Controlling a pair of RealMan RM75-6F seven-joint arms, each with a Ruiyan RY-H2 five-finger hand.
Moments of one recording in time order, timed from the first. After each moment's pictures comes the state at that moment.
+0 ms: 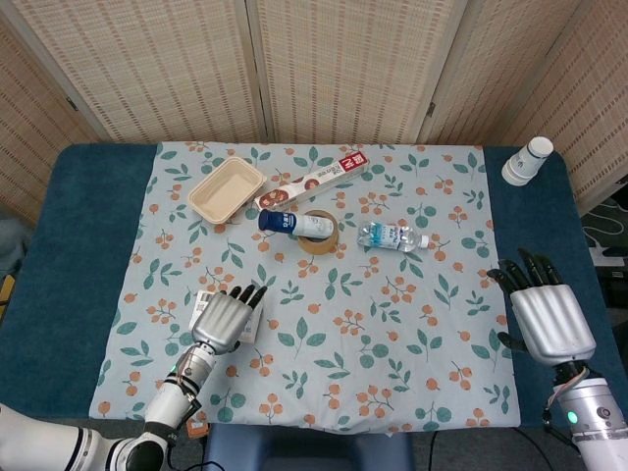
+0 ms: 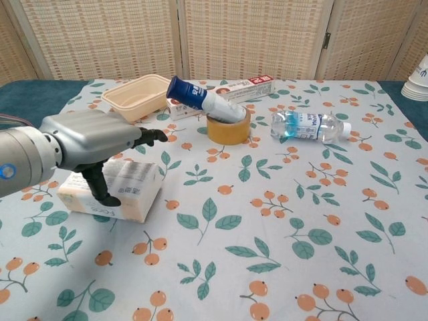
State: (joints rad) left arm -0.84 -1.51 -0.09 -1.94 0.73 1.23 1.09; right arm 0.28 -0.74 0.08 -2.31 -1.23 1.34 -0.64
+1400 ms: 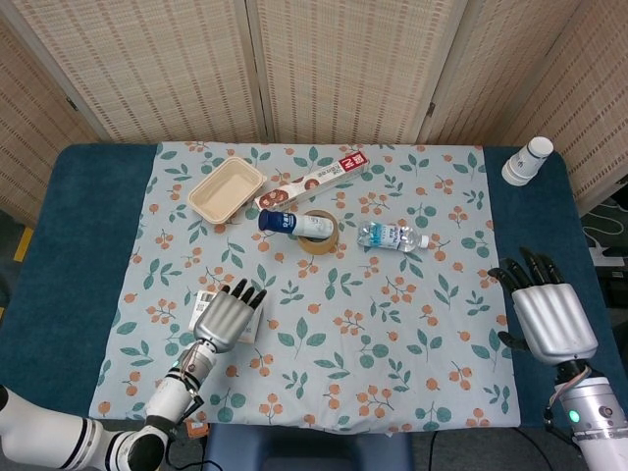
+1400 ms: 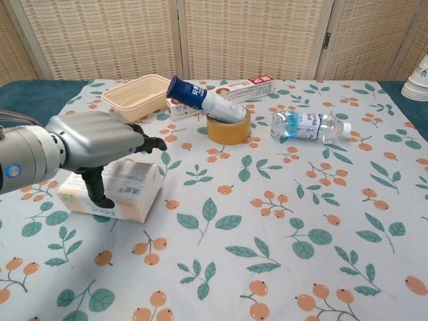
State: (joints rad) left arm -0.94 -1.48 -0.03 -1.94 0.64 1.22 1.14; right arm 0.29 -0.73 0.08 -2.31 -1.22 1.33 -0.62
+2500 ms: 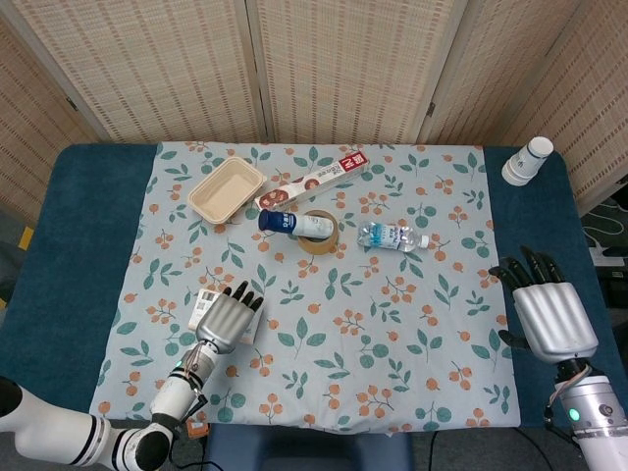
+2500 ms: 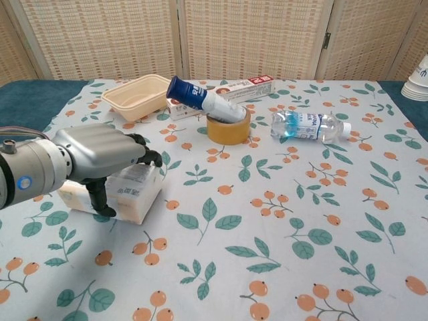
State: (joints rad) left arm -0.96 -1.53 0.01 -1.87 0.63 1.21 1.09; right arm 0.29 -0.73 0.08 -2.31 -1.21 1.34 -0.61
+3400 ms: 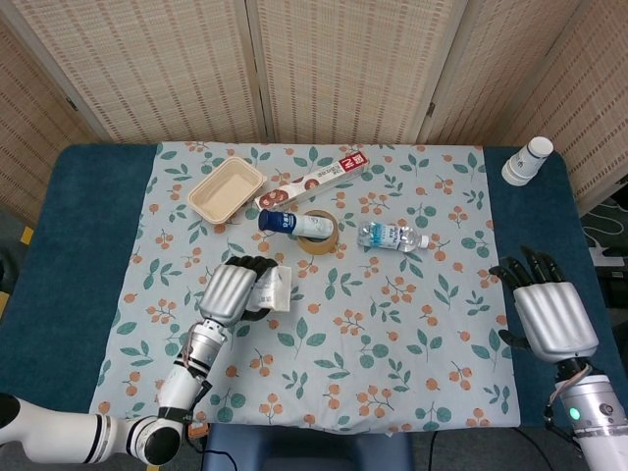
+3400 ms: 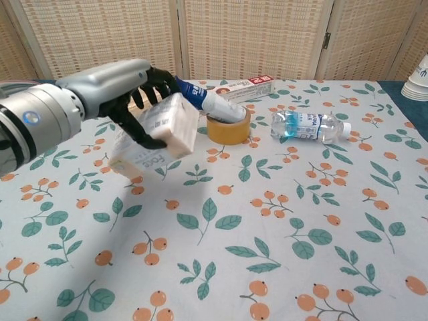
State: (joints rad) left arm -0.84 -1.60 -0.19 -1.78 0.91 1.31 0.52; right arm 0.30 -0.73 0.08 -2.31 -1.20 1.33 -0.60
